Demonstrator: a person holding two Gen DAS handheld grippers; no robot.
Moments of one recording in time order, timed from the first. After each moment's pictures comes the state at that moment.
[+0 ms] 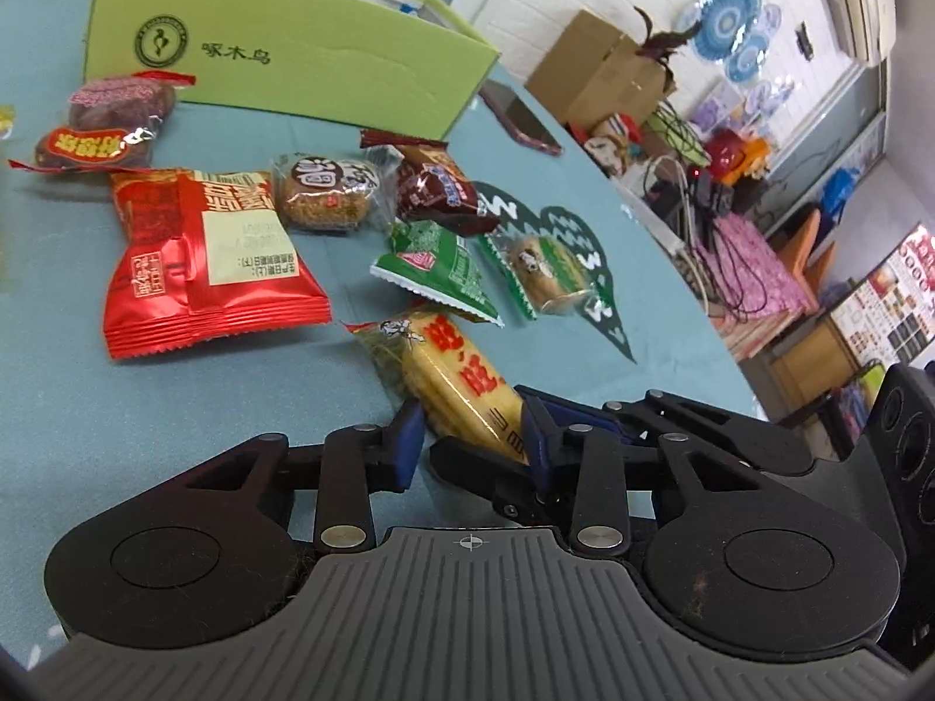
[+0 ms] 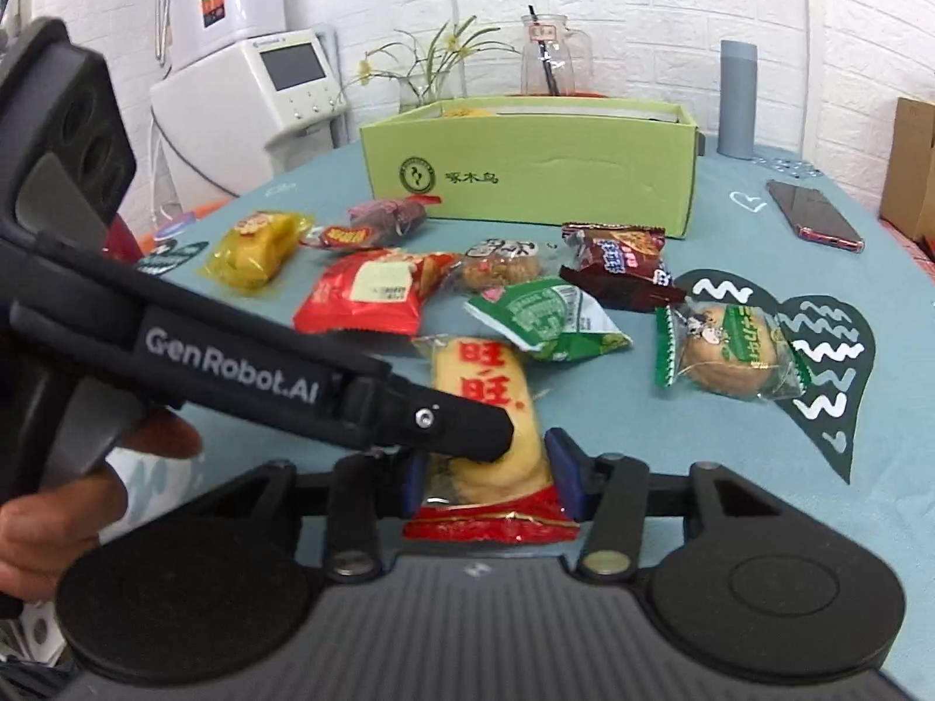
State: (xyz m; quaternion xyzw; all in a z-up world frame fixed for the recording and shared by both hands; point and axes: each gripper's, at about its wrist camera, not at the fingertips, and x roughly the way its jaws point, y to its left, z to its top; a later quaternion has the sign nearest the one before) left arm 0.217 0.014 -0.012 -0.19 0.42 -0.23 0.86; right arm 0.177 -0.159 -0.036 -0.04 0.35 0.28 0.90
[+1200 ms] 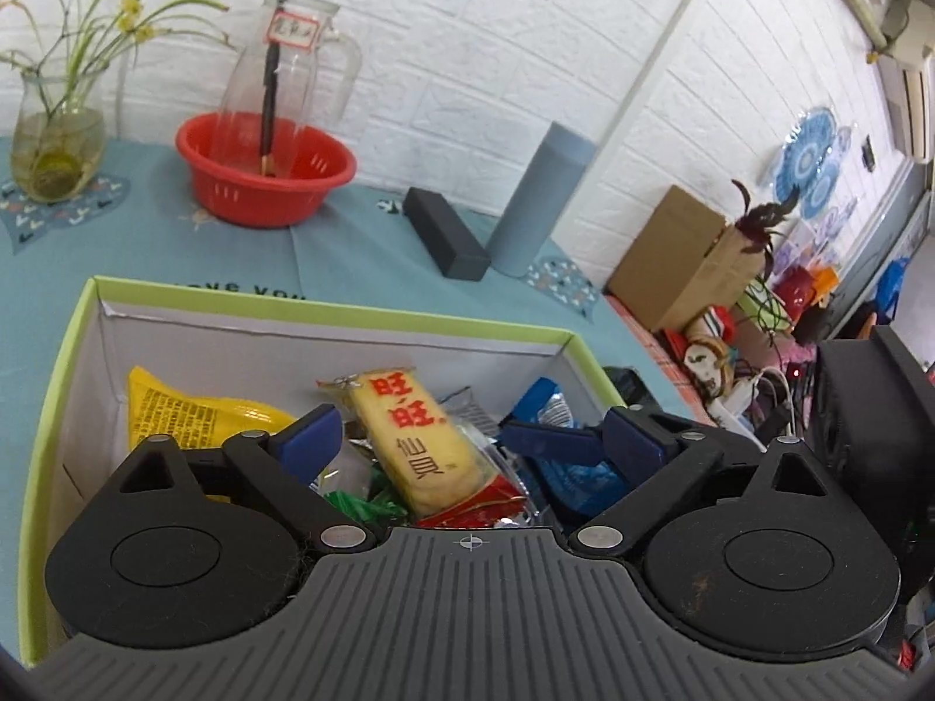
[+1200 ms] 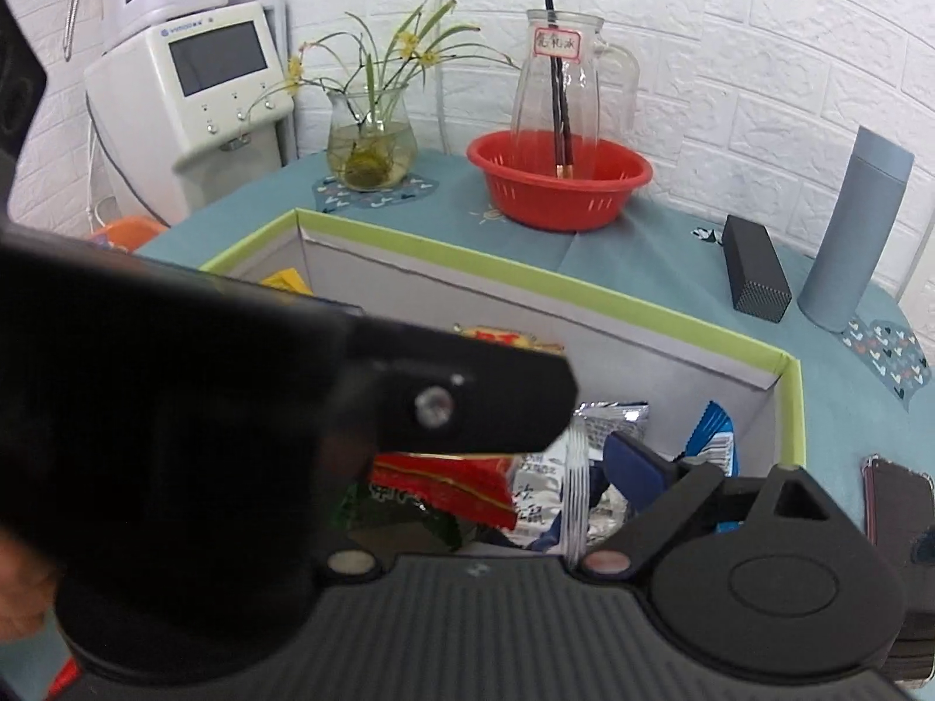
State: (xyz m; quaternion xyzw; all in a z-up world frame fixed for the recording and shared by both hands) left arm 0.483 0.072 0.054 -0.17 0.32 -0.16 0.92; right arm 0.502 -0.066 -0.021 -0.11 0.37 0.30 0.87
